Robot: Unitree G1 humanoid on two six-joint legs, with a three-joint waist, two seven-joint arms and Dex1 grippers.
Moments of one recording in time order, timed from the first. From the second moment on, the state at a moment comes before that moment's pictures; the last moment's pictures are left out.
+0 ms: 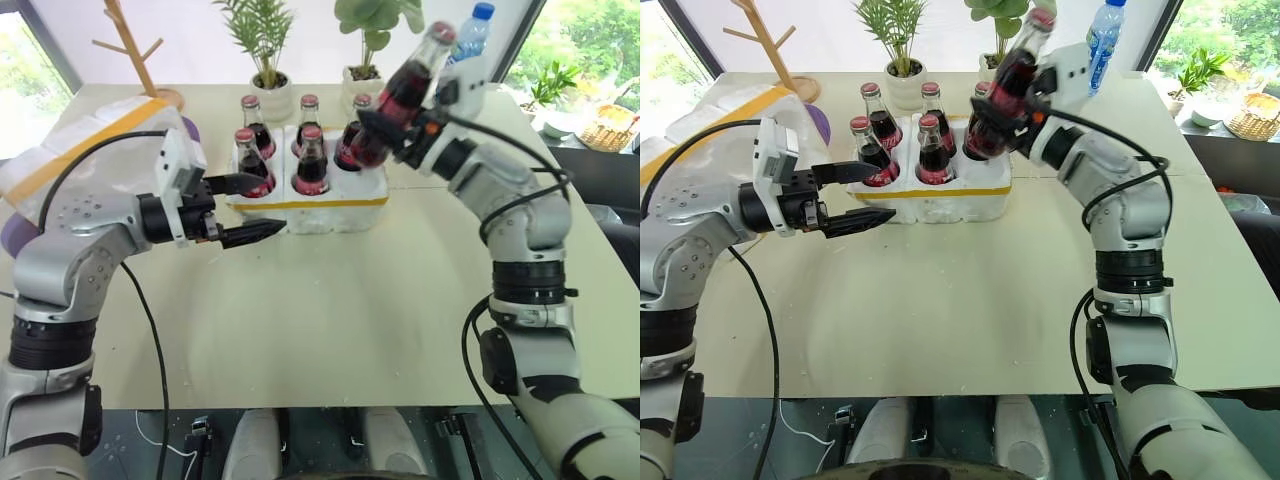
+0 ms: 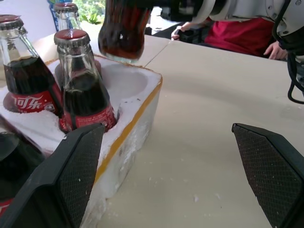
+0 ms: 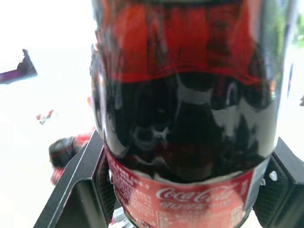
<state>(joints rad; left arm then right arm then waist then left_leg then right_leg) -0.55 0.76 0.11 -0.22 -0.66 0.68 -1.00 -0.88 -0.34 -0.08 0.11 0.47 0.63 0.50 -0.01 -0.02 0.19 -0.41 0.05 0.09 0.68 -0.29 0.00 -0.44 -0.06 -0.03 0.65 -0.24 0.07</state>
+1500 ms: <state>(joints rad) 0.18 1.40 0.83 0.25 -0.39 0.48 -1.46 -0.85 -0.76 -0.14 -0.18 0.76 0.92 1.01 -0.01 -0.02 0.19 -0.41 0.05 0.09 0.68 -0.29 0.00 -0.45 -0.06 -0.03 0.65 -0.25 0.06</state>
